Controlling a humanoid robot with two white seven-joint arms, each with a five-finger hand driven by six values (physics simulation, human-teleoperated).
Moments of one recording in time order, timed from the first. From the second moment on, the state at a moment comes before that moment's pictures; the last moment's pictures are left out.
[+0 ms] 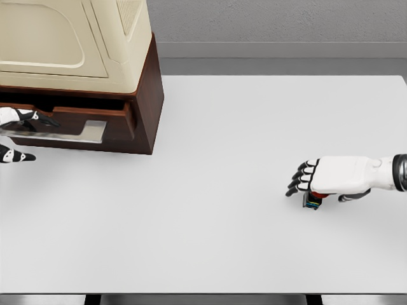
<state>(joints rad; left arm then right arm) -0.34 1.37 -0.57 -1.68 0.38 -0.36 -0.35 -0.56 -1.10 0.76 -1.76 0.39 -0.61 0.61</state>
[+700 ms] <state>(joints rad) -0.34 1.38 -0.55 -1.72 0.43 -0.38 -0.46 -0.56 -1.10 0.76 -1.76 0.40 -0.61 0.61</state>
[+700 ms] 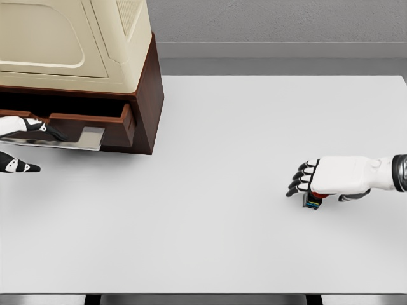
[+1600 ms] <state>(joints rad) -0.35 1.42 -0.55 -1.72 0.47 -0.39 -0.58 -0.56 -1.10 0.76 -1.76 0.41 -0.61 0.61</state>
